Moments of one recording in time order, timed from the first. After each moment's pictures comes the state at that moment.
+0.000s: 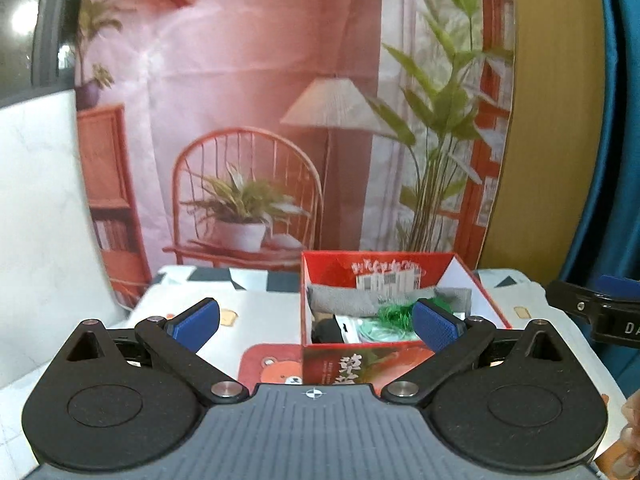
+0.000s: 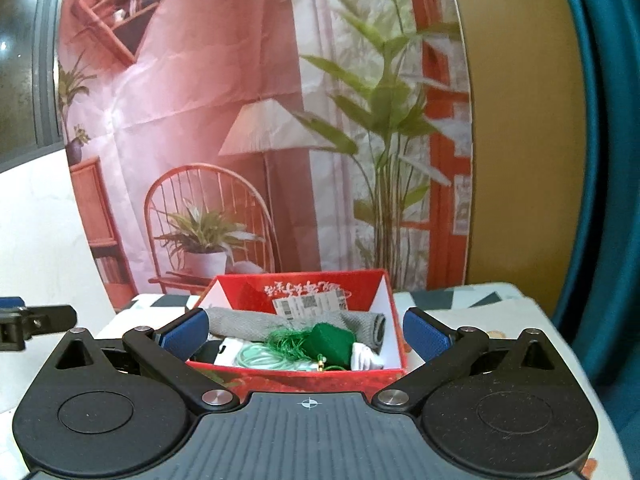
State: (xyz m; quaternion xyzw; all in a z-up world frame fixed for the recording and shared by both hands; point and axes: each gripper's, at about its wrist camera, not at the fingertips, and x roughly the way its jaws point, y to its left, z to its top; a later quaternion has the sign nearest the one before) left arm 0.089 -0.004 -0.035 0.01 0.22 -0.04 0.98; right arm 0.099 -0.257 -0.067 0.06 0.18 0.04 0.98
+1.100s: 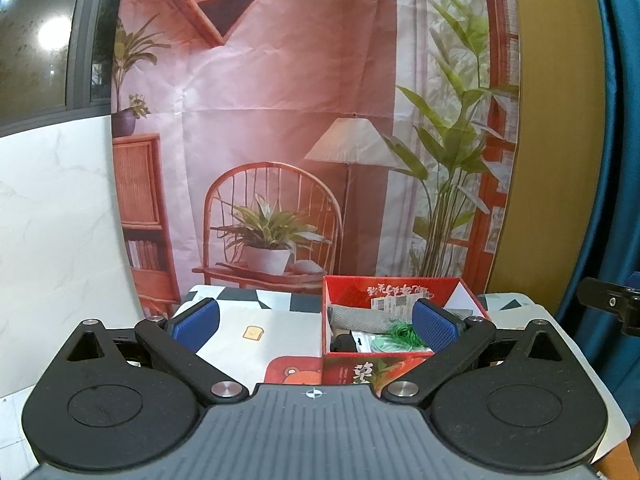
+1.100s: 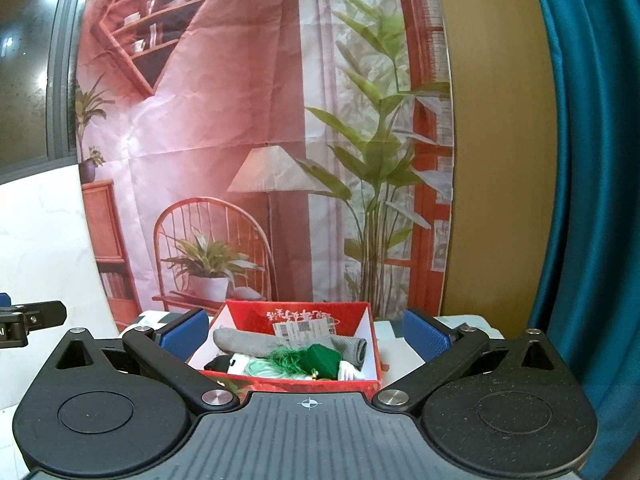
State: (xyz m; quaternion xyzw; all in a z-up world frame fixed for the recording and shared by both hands) left arm 0.030 -0.001 -0.002 0.00 0.18 -0.01 0.98; right arm 0.024 -0.255 -0.011 0.04 0.15 0.02 0.99
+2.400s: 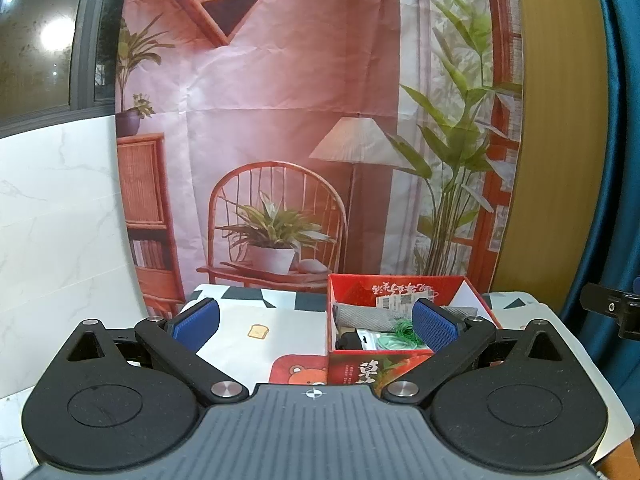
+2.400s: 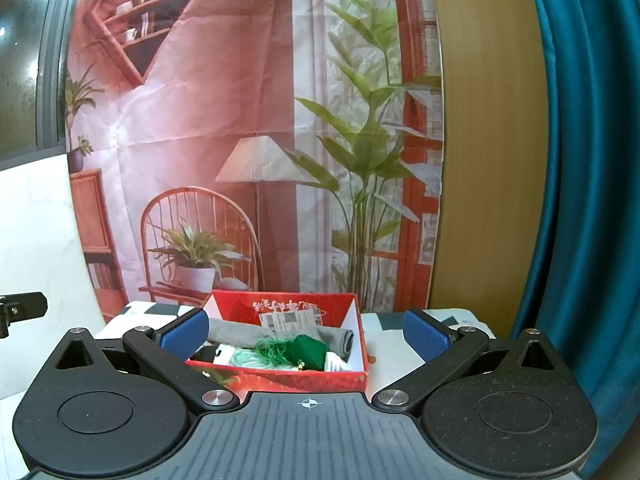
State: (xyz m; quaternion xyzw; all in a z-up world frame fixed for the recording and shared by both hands) left arm 0.030 0.004 -0.005 0.01 0.18 0.00 0.98; right arm 0.031 -0.257 -0.019 0.04 0.16 0.01 0.99
